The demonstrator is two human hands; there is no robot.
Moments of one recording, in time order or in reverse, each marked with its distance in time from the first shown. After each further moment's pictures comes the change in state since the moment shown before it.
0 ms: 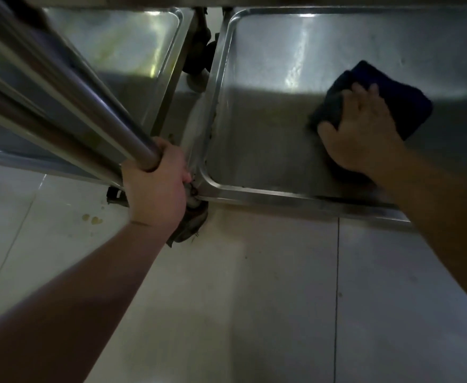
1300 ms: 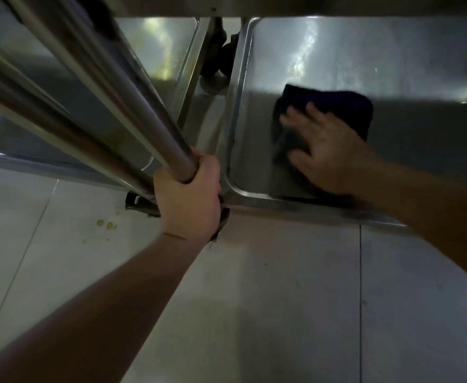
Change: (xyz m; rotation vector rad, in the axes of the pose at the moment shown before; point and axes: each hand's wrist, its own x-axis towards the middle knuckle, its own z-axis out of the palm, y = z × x) left_hand 0.003 -0.006 -0.005 -0.047 0.011 0.030; right_hand -0.007 -0.076 0.026 -0.010 -0.097 -0.422
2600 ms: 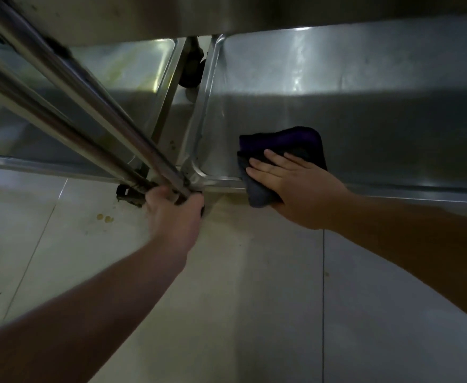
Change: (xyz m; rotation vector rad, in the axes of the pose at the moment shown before) left_hand -0.069 -0.006 -0.007 0.632 0.064 -0.413; right_hand -0.097 0.018 0.028 -0.107 -0.036 -0.271
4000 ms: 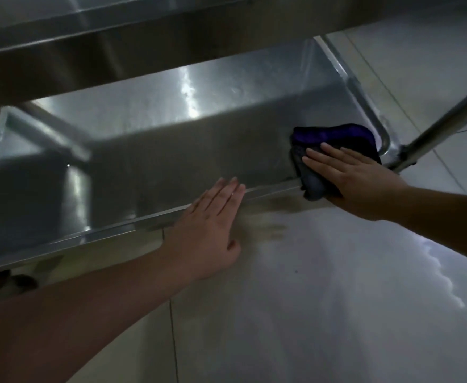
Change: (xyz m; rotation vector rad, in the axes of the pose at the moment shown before) left_hand -0.220 0.102 0.265 0.850 -0.624 1.437; right_hand -0.394 0.277 -0.033 -0.181 -0.089 0.559
